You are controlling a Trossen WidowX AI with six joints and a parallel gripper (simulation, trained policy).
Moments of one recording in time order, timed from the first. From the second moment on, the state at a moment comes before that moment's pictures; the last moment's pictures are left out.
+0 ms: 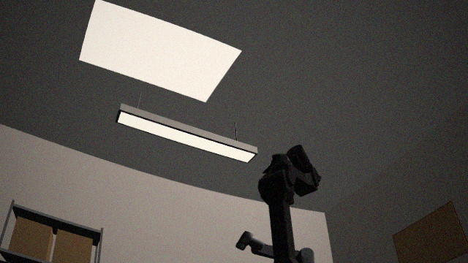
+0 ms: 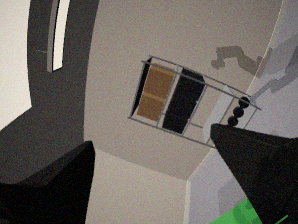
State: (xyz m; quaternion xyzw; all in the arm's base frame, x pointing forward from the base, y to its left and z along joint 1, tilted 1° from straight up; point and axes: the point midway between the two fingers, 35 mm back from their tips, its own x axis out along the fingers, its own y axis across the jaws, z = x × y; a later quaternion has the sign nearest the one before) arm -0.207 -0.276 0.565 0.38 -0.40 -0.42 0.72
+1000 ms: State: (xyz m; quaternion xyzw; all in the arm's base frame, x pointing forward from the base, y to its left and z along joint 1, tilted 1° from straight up) arm 0.007 -0.388 0.509 0.53 -0.38 -0.27 0.70
